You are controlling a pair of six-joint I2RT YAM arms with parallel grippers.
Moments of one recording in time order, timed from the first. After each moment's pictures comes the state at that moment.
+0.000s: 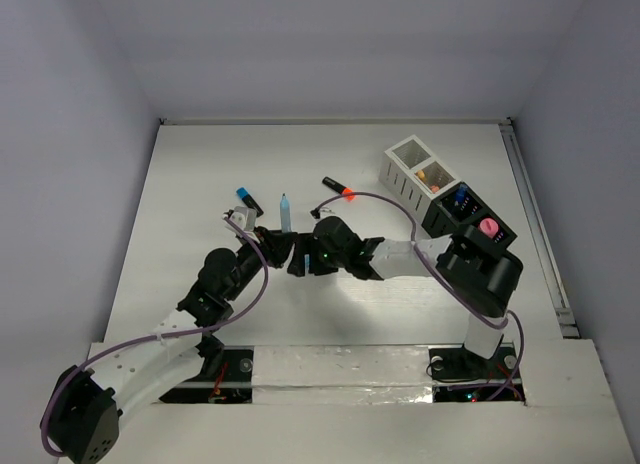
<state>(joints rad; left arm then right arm) -0.63 0.72 0.24 0.46 -0.03 -0.48 0.96 1.83 0.98 0.15 -0.04 0.78</state>
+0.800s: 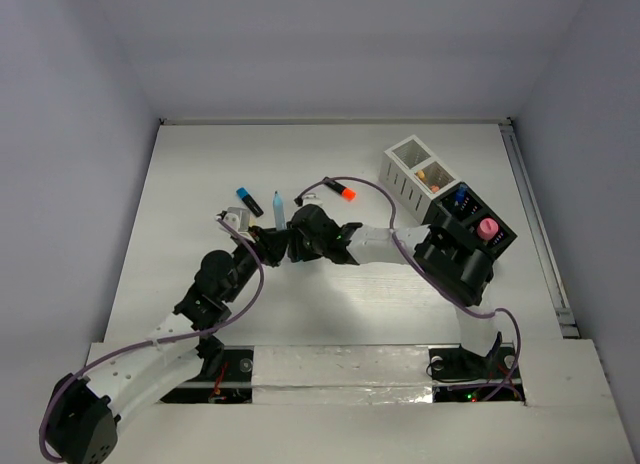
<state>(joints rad) -0.63 0.67 0.24 0.44 -0.09 -0.48 0.96 2.00 1.27 -0.05 0.15 0.64</state>
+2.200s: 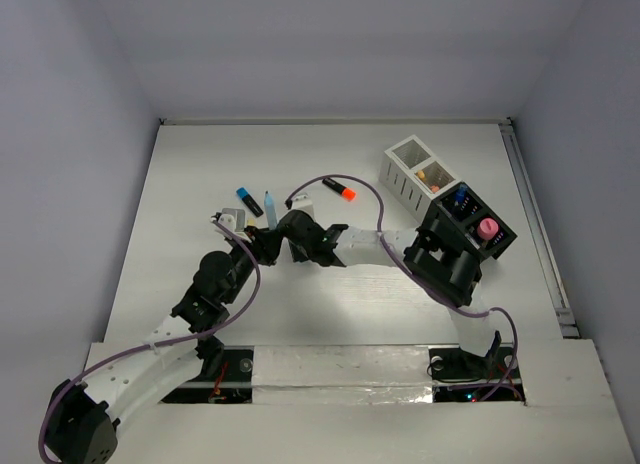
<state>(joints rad) -0.62 0.63 0.24 0.38 -0.17 -0.47 1.02 2.07 1.40 -0.21 0.38 0.56</state>
